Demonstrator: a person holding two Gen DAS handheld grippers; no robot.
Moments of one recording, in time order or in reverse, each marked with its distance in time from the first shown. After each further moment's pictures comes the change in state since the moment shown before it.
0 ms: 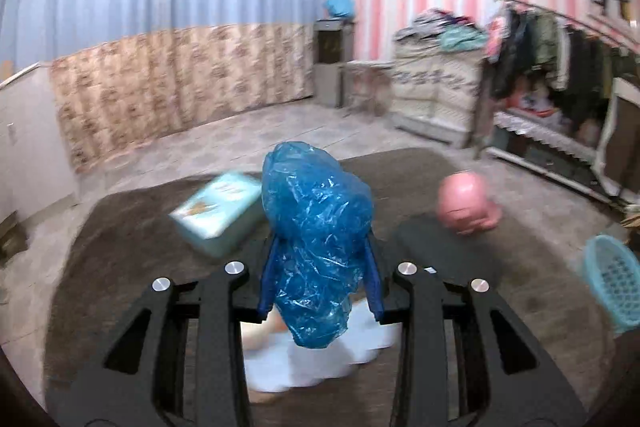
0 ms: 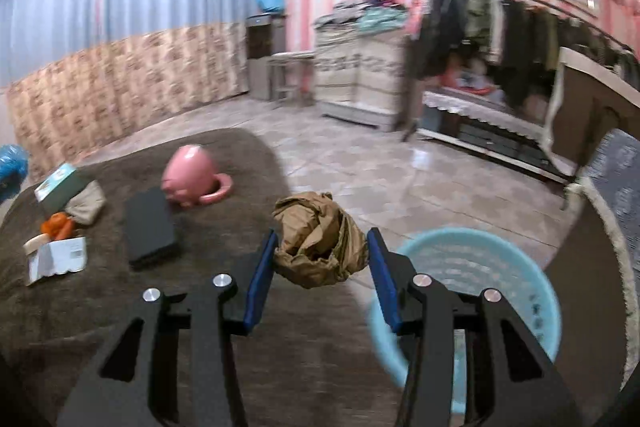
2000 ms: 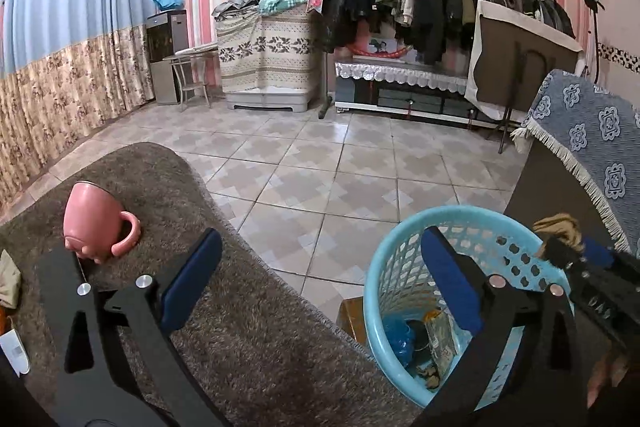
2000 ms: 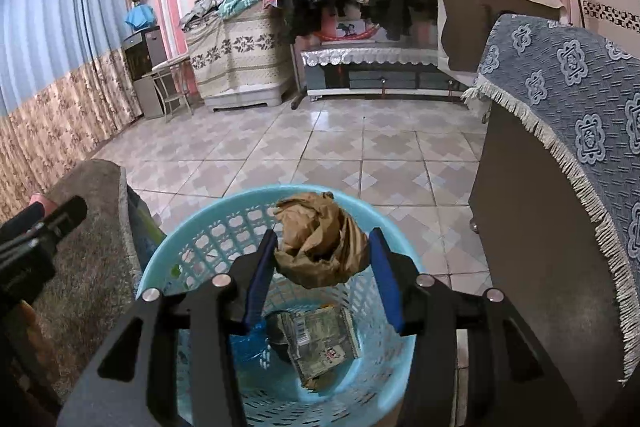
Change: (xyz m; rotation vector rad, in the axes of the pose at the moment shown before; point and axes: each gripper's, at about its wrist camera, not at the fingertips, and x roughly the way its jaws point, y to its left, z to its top) left arm 0.055 -0.368 -0.046 0.265 0.096 -0.414; right arm 0.043 -0.183 -0.050 0.324 0.096 -0.257
